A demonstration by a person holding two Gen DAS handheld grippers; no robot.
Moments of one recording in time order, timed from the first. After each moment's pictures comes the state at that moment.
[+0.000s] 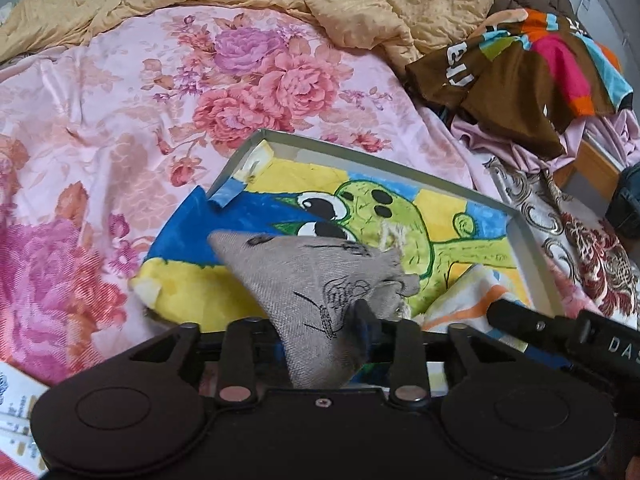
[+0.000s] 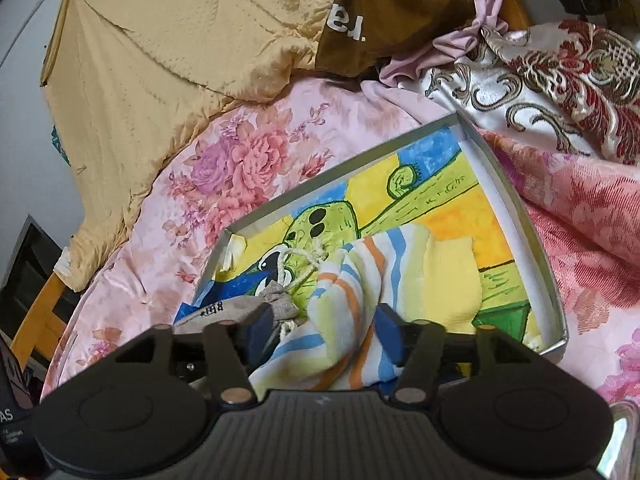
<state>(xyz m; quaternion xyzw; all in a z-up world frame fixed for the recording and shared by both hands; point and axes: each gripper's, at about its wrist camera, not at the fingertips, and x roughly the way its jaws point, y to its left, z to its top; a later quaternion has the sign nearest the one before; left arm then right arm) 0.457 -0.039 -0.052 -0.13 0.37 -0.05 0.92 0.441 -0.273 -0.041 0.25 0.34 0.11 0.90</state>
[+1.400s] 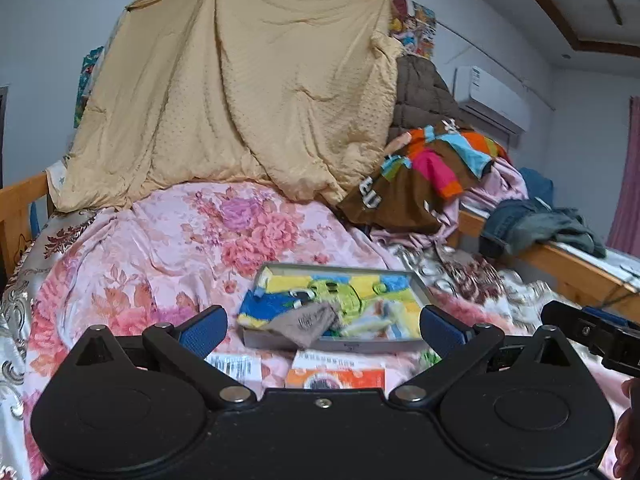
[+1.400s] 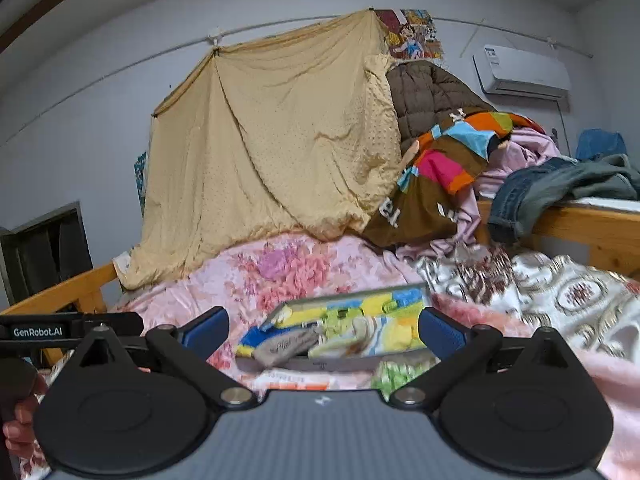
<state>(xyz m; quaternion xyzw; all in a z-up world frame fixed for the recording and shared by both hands) 0.145 0.007 0.068 -0.05 0.16 -0.10 0.98 0.101 -0.239 0.066 0.09 0.10 0.08 0.99</state>
